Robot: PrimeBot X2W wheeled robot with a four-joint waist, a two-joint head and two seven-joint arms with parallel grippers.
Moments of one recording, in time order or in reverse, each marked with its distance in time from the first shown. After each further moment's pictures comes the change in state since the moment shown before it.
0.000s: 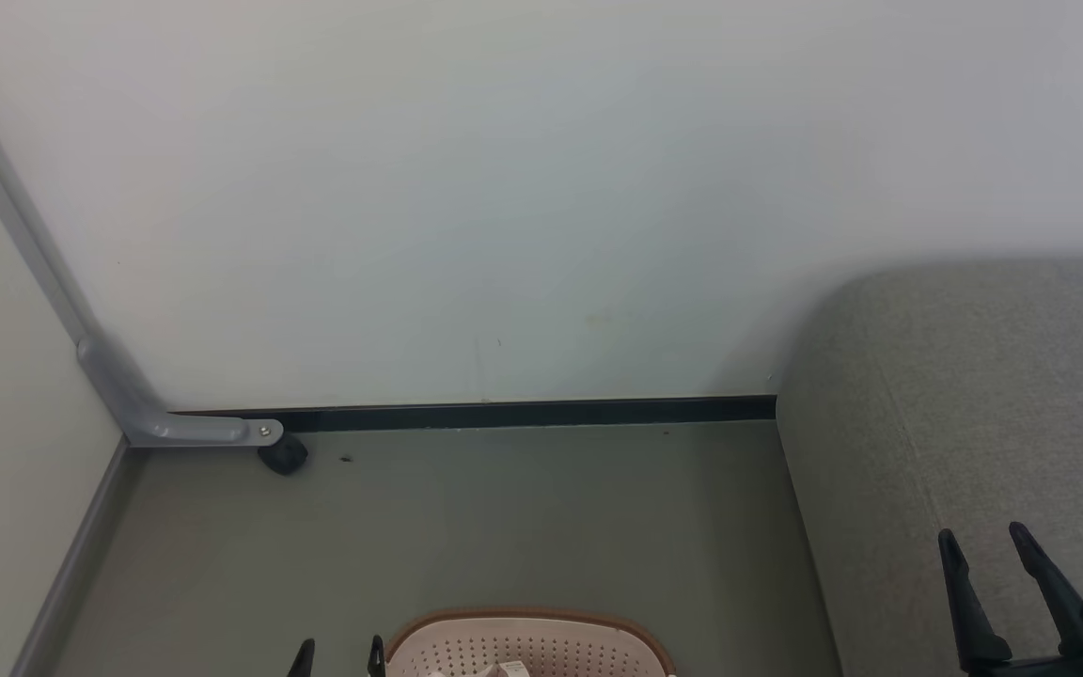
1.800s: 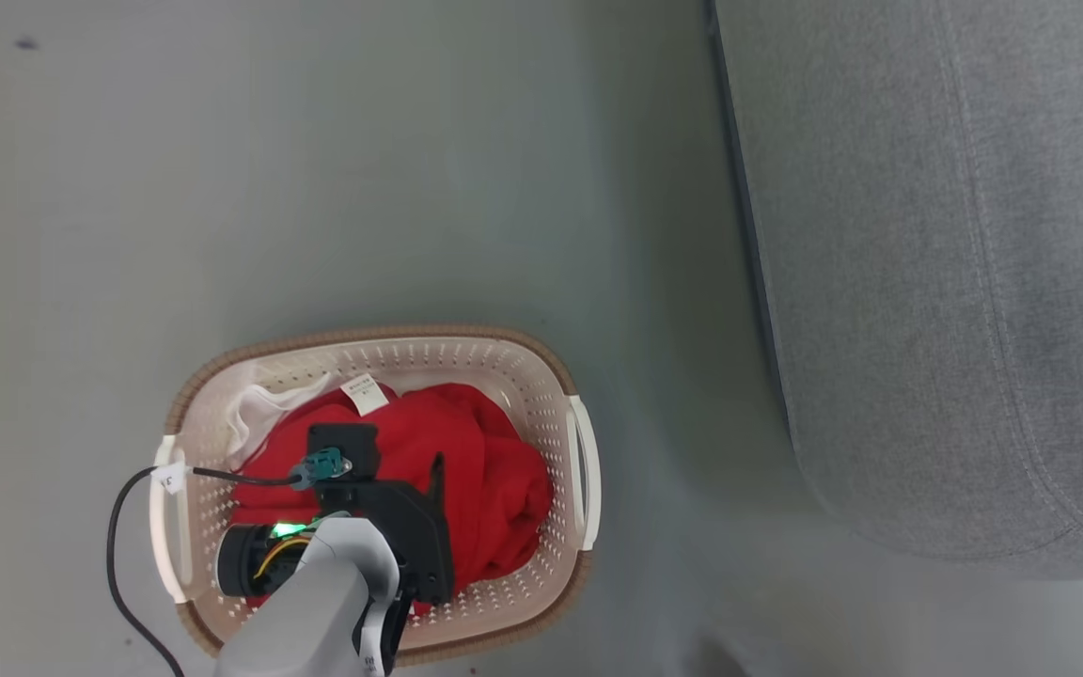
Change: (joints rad) left arm -0.635 -0.003 -0.521 0.465 -0.541 0.000 0.176; right arm -0.292 -0.137 -0.210 -0.428 0.181 0.135 -0.007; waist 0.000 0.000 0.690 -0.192
